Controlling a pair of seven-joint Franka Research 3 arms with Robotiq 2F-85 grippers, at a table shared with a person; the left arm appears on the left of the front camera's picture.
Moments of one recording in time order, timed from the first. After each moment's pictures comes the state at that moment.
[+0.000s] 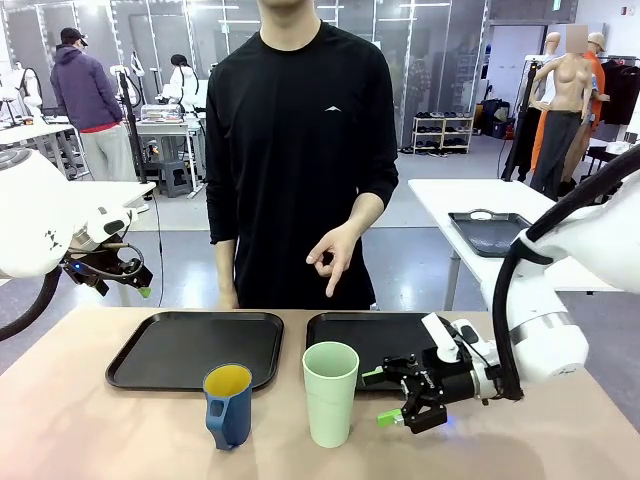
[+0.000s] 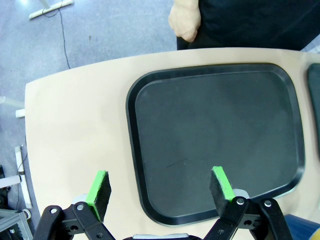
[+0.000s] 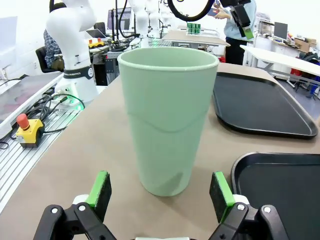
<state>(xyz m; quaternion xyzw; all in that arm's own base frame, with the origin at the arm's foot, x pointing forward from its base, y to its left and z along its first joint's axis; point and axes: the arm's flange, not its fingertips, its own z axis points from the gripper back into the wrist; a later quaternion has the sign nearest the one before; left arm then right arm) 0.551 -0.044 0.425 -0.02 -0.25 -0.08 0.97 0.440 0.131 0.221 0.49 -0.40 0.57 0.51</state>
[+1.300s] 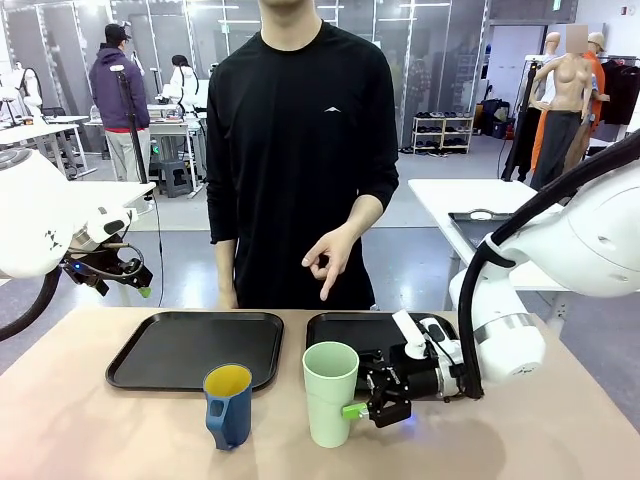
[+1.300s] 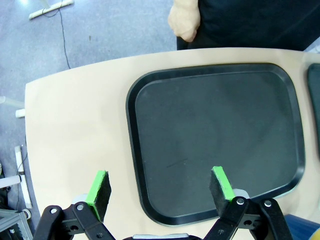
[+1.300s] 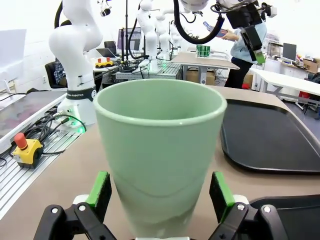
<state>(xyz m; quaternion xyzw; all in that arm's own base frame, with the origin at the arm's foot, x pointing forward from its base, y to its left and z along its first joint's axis) 0.551 -0.044 0.425 -0.02 -0.25 -0.08 0.97 0.448 0.185 0.219 0.53 -0.42 0.56 0.47</state>
